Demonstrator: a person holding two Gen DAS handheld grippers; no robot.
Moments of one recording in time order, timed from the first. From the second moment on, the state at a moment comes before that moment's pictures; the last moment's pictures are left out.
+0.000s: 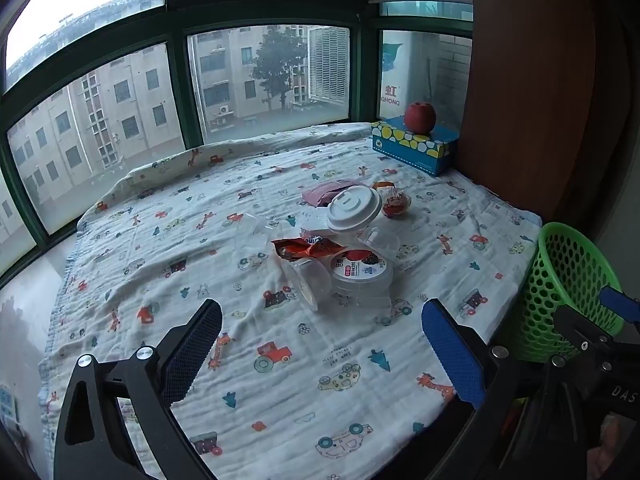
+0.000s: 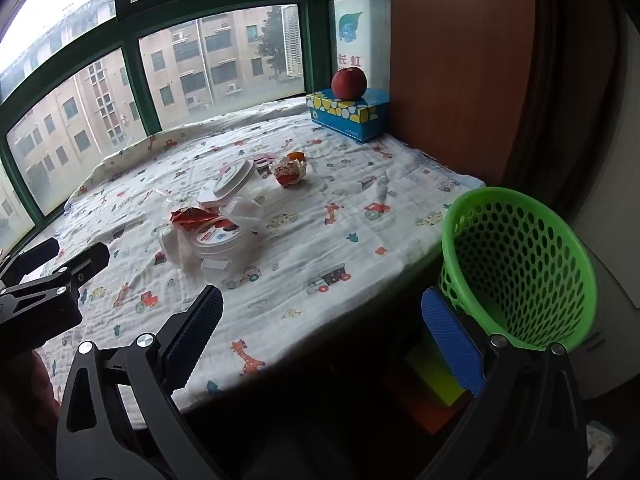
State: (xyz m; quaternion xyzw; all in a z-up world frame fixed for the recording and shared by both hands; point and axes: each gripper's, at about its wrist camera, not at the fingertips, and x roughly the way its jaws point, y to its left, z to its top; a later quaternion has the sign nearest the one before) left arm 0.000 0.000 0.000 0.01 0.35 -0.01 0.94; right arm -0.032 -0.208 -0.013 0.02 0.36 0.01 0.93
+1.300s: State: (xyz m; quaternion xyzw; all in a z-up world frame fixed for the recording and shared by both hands) left arm 0.009 0.001 -0.004 0.00 0.35 0.00 0.94; right arm -0.026 -0.207 -0.015 0.02 0.37 0.00 0.93
